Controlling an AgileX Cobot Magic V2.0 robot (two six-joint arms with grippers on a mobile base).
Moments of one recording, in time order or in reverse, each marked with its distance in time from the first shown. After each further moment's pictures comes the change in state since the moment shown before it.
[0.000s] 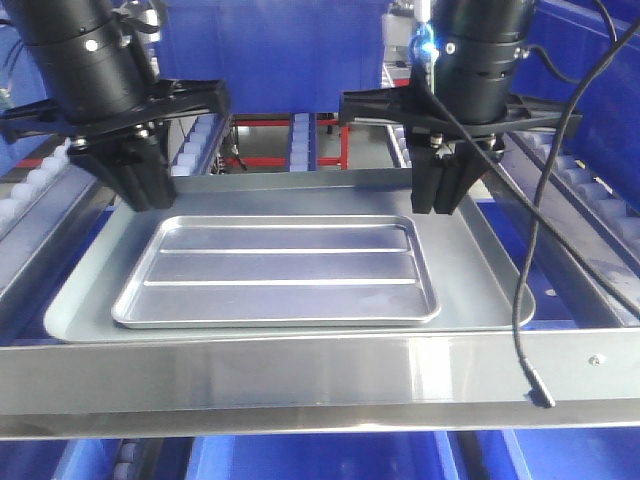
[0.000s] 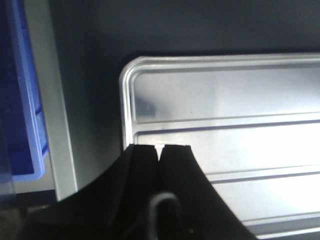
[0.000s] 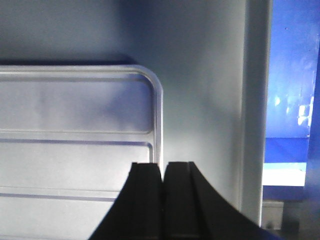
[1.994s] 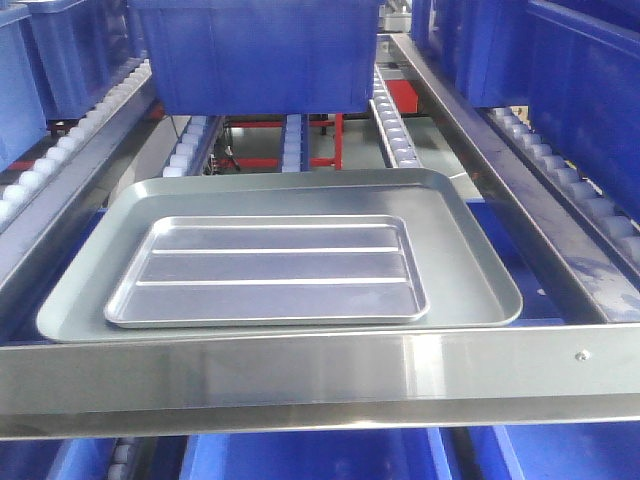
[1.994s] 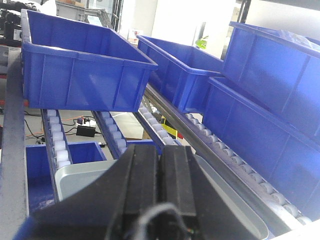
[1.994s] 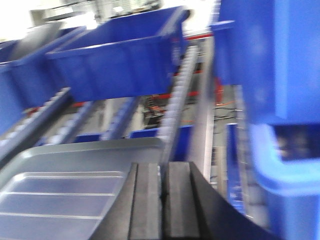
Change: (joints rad) left arm -0.060 -1.568 1.158 0.178 -0.890 0.000; right arm -0.296 -1.679 1.365 0.010 -0.936 -0.302
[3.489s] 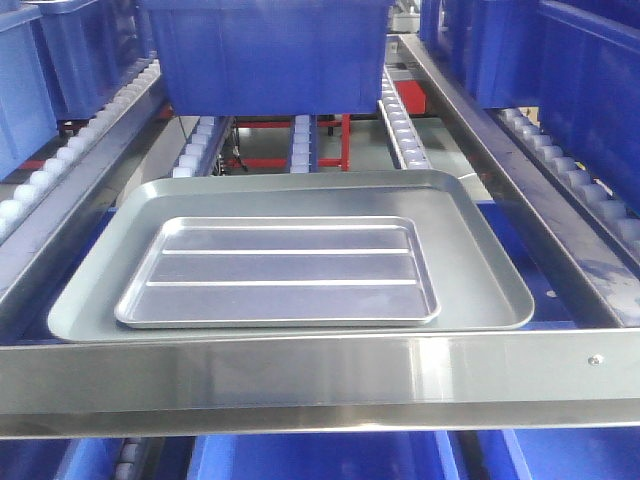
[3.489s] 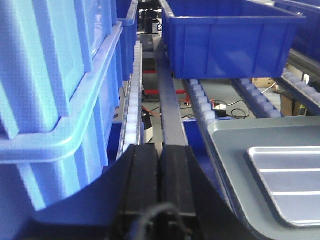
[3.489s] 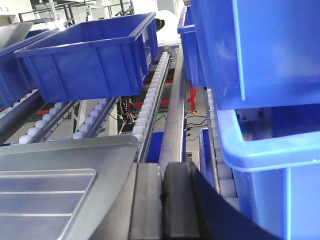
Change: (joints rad) left arm 0.429 -0.205 0.204 -0.232 0.106 0.436; right arm -0.073 -0.153 0.072 0.015 0.066 -0.050
